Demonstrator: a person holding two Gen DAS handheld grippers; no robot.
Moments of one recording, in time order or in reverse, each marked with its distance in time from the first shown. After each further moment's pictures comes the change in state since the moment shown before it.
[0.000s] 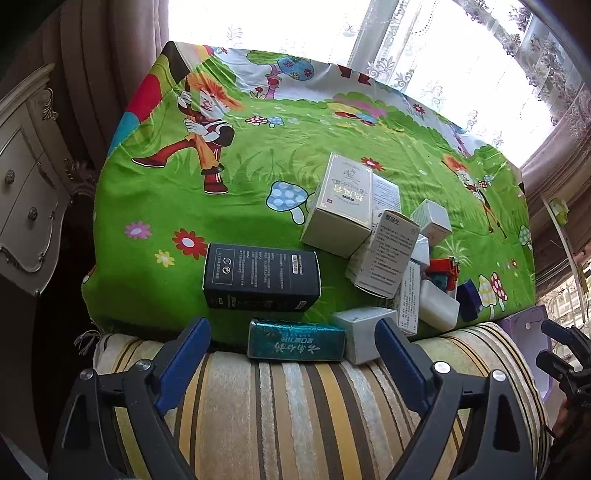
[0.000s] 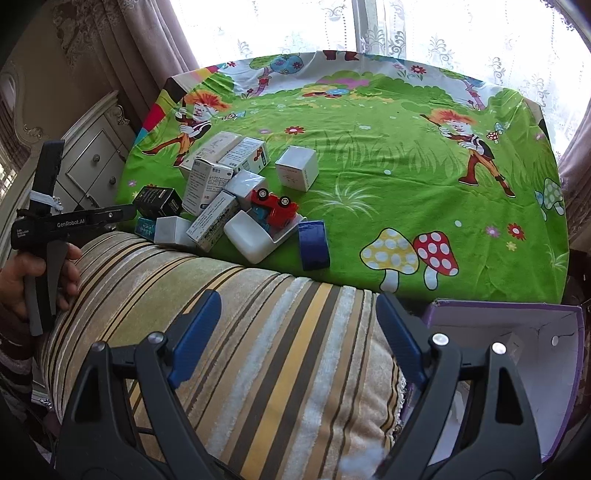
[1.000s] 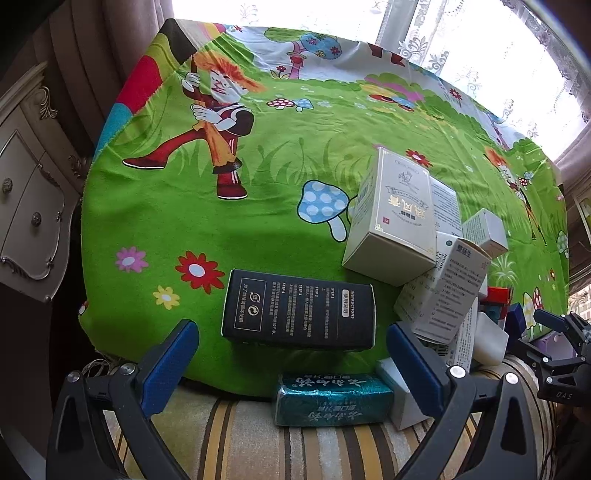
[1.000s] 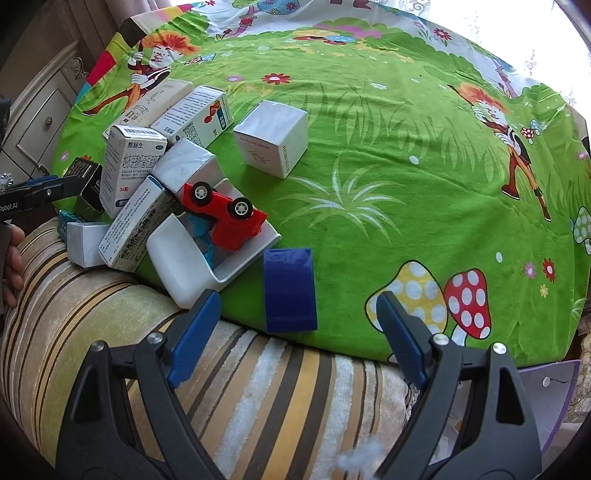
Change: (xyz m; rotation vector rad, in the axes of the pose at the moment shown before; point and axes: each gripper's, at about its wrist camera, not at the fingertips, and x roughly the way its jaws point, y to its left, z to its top) left arm 0.047 0.009 0.030 -0.010 0.079 0.104; right arm 0.109 -0.006 0.043 -0.069 0.192 -0.095
